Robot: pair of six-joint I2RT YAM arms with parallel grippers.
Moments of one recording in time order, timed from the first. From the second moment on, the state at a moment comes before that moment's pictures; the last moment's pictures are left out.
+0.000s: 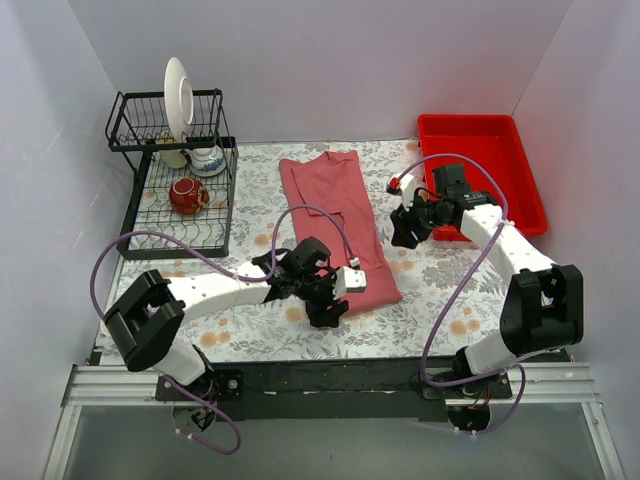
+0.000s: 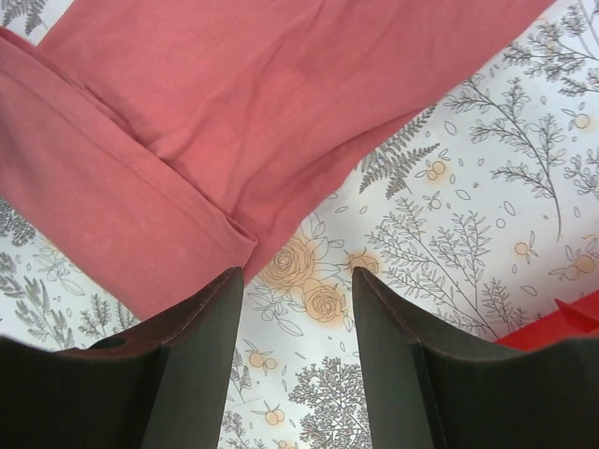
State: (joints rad) left arm -0.92 1.49 0.89 -0.32 0.54 0.36; right arm 0.22 1.51 1.14 -0.66 -0.60 -0.60
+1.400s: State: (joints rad) left arm -0.59 1.80 1.07 -0.44 1.06 0.27; right arm 0.68 0.97 0.45 -0.24 -0.54 -0.91
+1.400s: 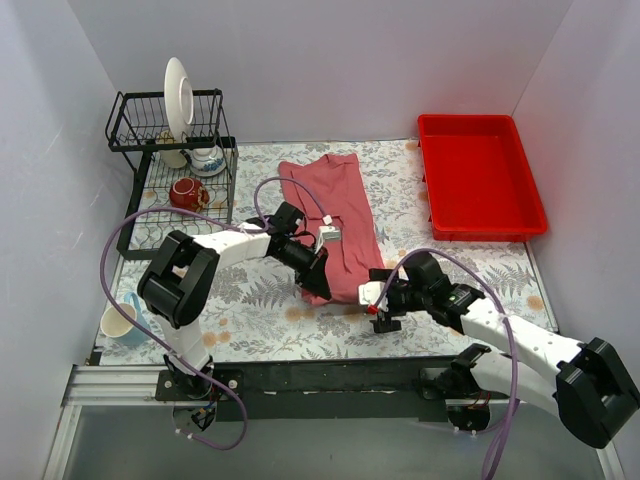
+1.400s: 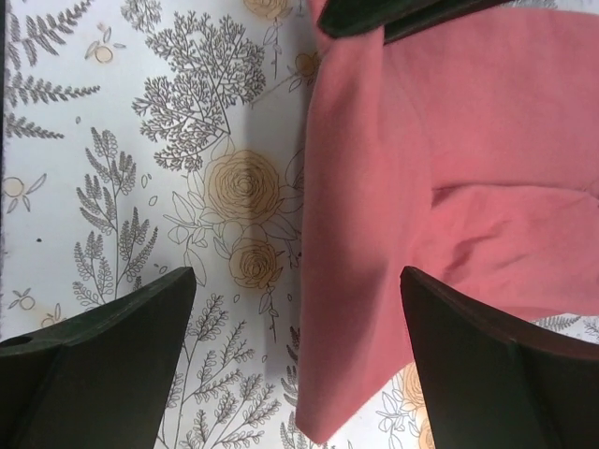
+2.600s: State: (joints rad) left arm -0.85 1.35 0.60 0.07 0.46 0.32; right arm 0.67 1.37 0.57 -0.08 -0.44 -0.67
